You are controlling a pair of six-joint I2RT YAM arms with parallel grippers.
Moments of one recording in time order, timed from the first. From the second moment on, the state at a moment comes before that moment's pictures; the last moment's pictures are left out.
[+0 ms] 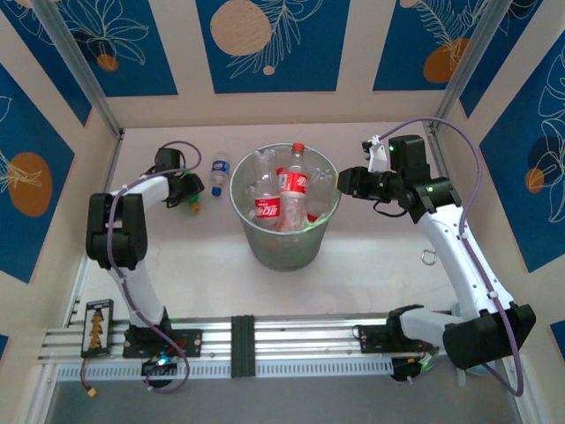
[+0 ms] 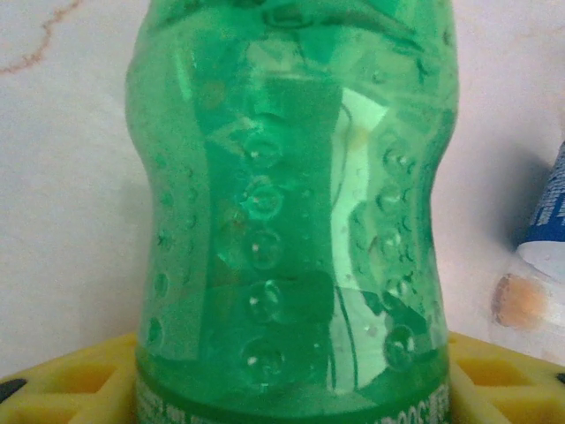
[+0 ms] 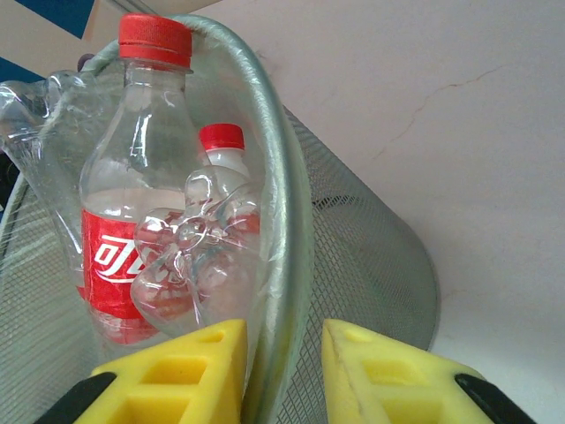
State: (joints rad) left arm -0.02 1.90 1.22 -0.32 0.06 -0.52; right arm 0.23 1.18 1.26 -0.80 -0.49 0.40
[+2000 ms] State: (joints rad) left arm -0.78 1.19 1.37 -0.69 -0.20 -0.56; right arm 0.28 1.26 1.31 -0.81 -0.44 0.39
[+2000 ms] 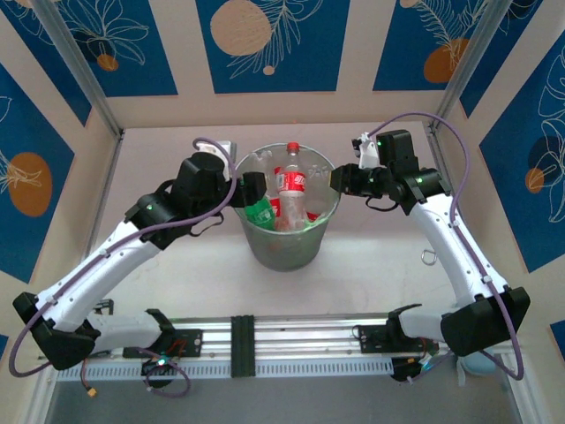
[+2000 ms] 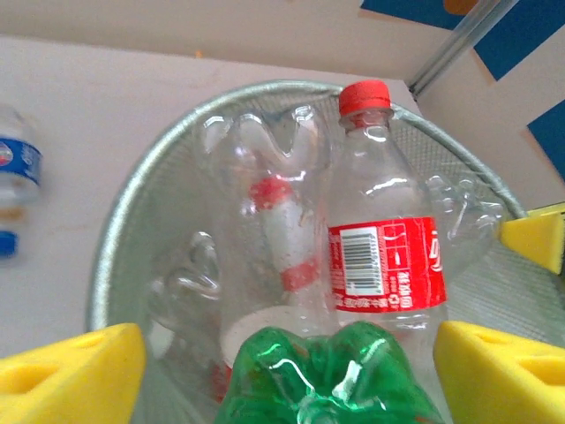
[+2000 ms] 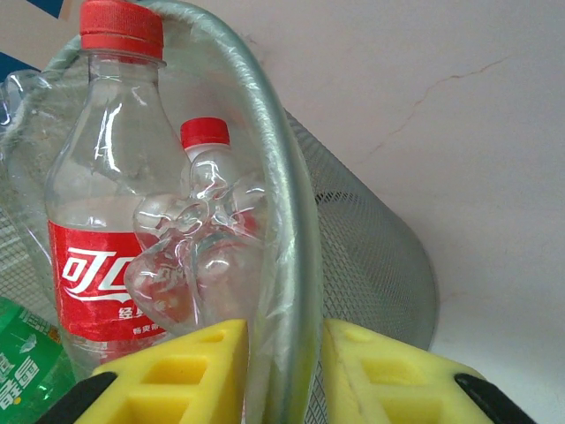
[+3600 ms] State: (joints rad) left arm -0.44 1.31 1.53 -0.73 -0.16 -0.36; right arm 0.28 1.15 1.32 -0.81 -0.41 0.39
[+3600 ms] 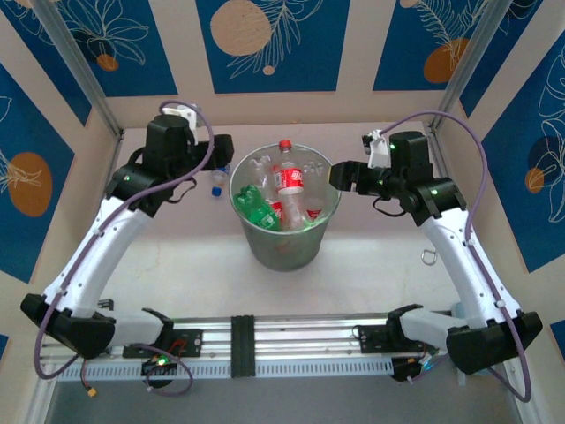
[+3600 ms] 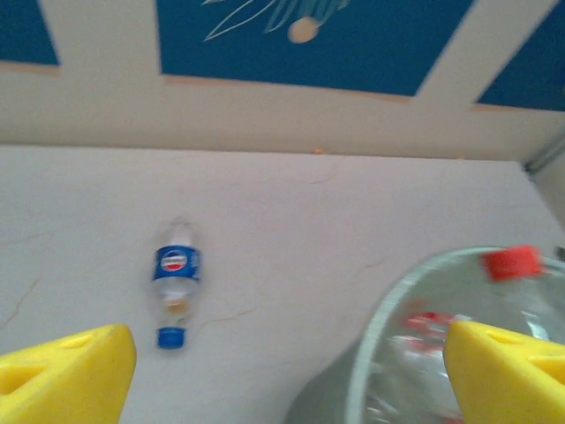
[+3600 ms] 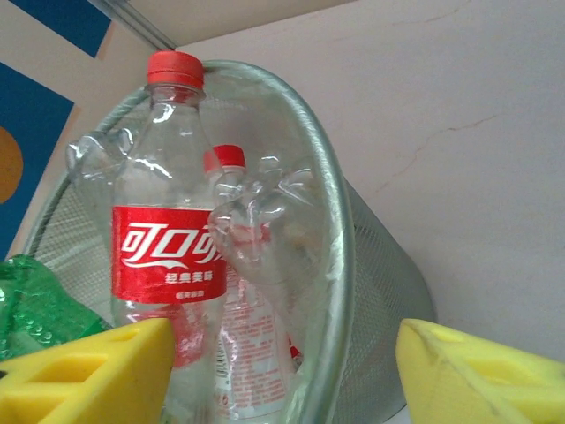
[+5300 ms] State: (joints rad) left arm -0.20 2.23 1.74 -0.62 0.05 -0.25; right arm 0.19 1.01 1.24 -0.97 -0.37 0.37
